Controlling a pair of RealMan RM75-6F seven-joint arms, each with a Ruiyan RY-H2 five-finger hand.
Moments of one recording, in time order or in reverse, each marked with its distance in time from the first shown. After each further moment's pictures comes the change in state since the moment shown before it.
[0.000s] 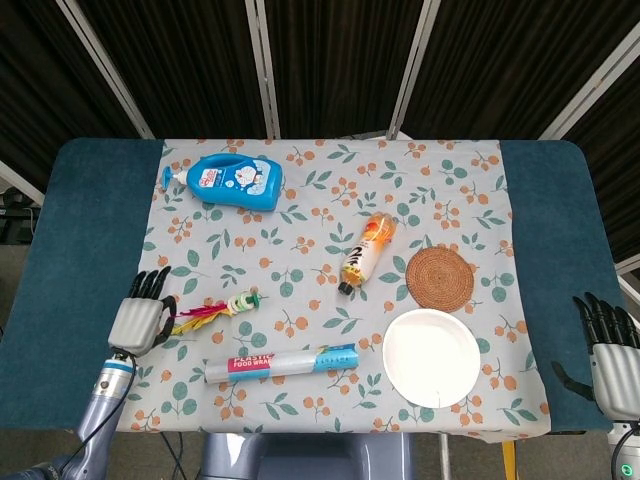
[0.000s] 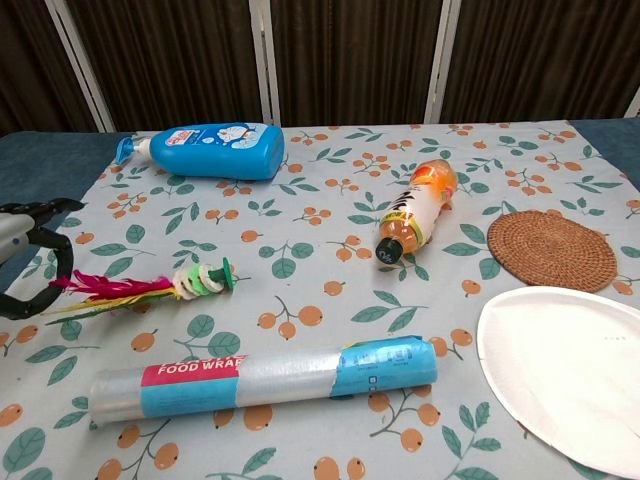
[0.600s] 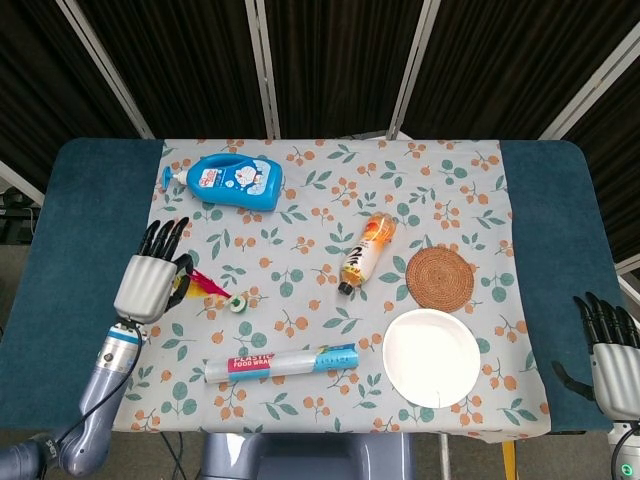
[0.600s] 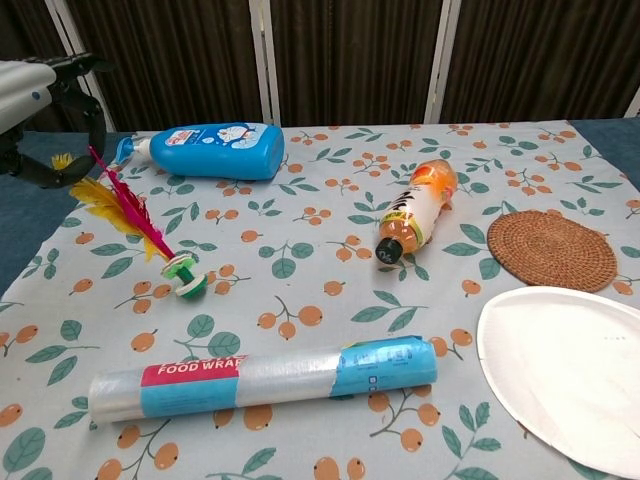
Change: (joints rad) left arm -0.118 0.127 -0.137 -0.242 0.044 0.036 0.150; right arm 0.000 -0.001 0.002 0.001 0.002 0.001 -0.005
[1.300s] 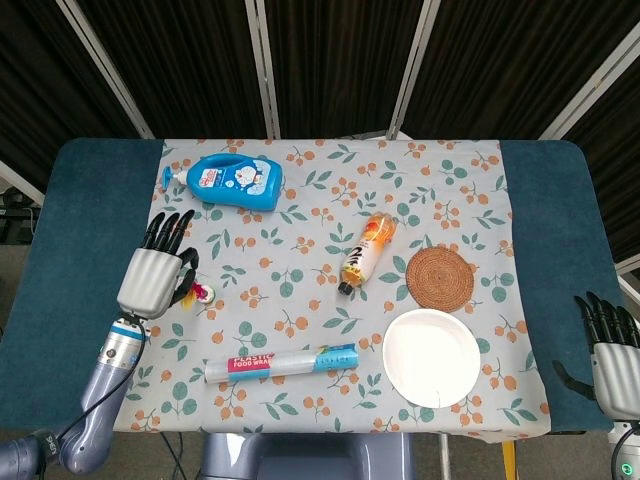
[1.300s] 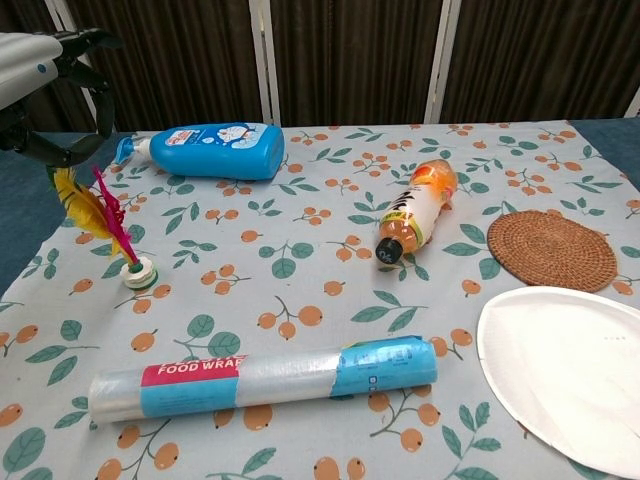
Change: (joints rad) left arm -0.035 0.031 0.001 -0.067 -0.029 0.018 0.037; right arm 0.001 -0.001 0.002 -0.001 0.006 -0.003 -0.004
